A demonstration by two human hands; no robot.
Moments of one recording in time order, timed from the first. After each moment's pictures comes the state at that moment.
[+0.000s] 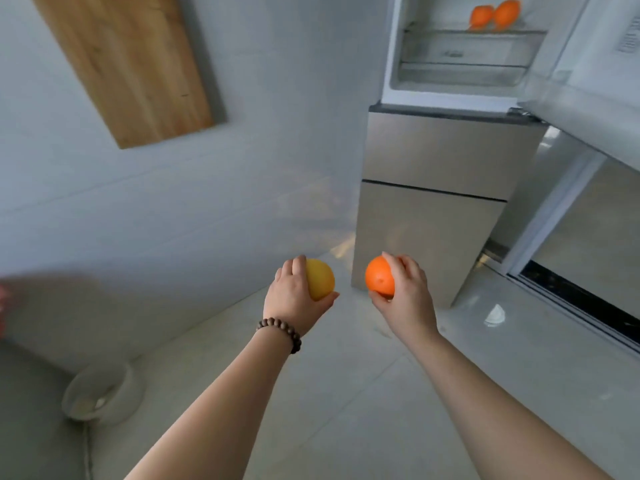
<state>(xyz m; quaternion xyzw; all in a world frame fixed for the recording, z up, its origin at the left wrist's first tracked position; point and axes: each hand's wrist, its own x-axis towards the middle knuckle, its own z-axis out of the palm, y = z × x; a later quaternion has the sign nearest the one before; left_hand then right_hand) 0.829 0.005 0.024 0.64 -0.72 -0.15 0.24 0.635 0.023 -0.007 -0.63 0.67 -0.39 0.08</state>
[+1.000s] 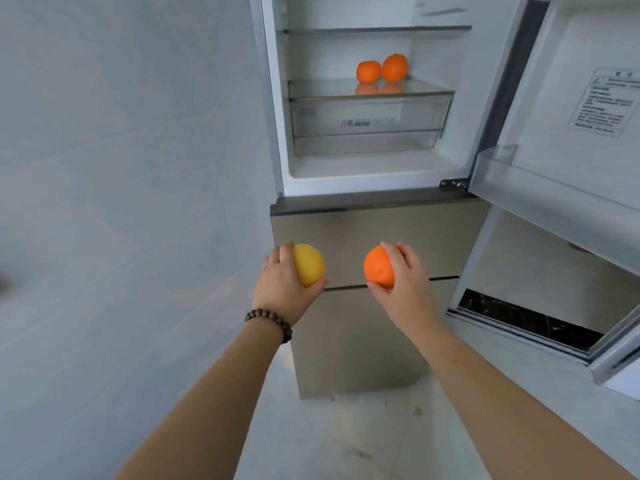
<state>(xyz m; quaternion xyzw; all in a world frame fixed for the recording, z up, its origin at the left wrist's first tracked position) 0.632 -0.480 0.086 0.46 -0.83 -0.16 0.28 0.452 -0.378 0.057 -0.50 0.77 -0.39 -0.05</state>
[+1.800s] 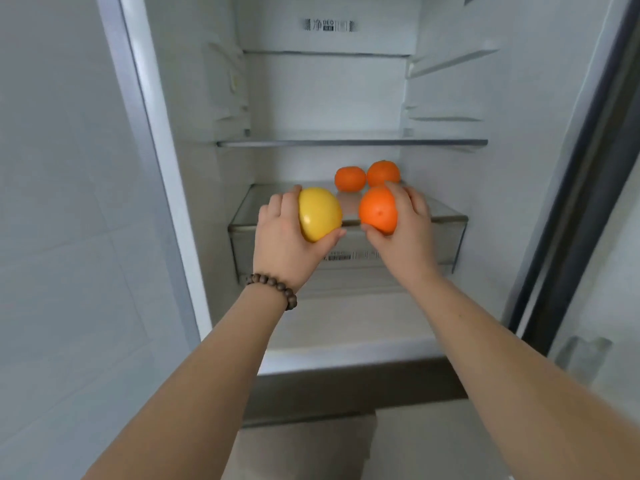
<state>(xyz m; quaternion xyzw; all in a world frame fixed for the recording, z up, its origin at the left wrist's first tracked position) 0.368 -0.748 0.244 0.34 -0.79 -0.07 0.50 0.200 -0.680 0.237 -0.50 0.66 -0.52 -0.19</state>
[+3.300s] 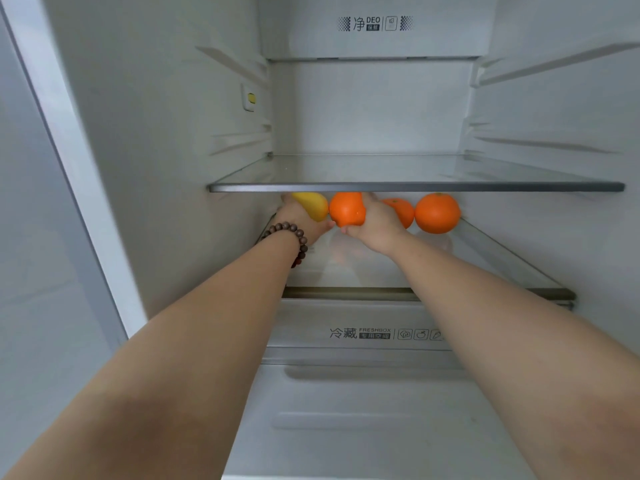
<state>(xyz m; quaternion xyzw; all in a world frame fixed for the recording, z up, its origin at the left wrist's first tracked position) 0.287 -0.944 0.297 0.55 -0.74 -0.20 0.32 0.145 -0.896 0.286 -0.60 0.71 -0.36 0.02</state>
